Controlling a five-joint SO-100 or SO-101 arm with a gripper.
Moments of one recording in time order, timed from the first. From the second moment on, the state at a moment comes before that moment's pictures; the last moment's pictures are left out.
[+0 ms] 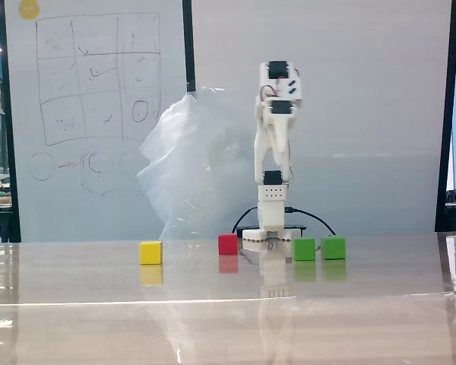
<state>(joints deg) -1.0 104.3 81.4 90.6 -2.9</state>
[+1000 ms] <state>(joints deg) 6.9 189.8 173.6 66.6 -2.9</state>
